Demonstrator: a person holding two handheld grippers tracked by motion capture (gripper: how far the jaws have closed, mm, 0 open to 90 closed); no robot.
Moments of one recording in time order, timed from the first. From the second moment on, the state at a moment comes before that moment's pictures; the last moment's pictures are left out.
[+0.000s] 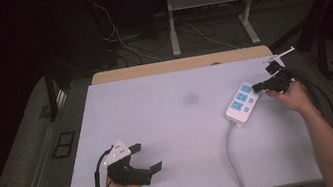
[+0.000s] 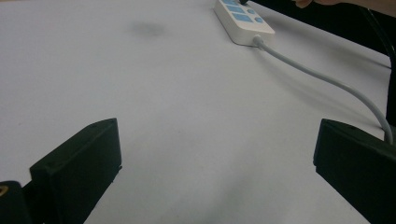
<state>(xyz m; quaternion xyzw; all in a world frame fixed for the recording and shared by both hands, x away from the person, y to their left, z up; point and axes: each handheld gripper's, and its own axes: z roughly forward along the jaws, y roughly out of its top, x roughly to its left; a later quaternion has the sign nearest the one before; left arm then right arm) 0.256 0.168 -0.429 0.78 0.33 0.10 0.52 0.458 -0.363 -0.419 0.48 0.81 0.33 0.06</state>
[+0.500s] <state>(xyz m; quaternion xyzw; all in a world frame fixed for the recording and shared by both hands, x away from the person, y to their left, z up) 0.257 0.168 -0.428 0.78 0.33 0.10 0.52 0.448 -0.361 -0.403 0.47 0.81 0.35 0.07</state>
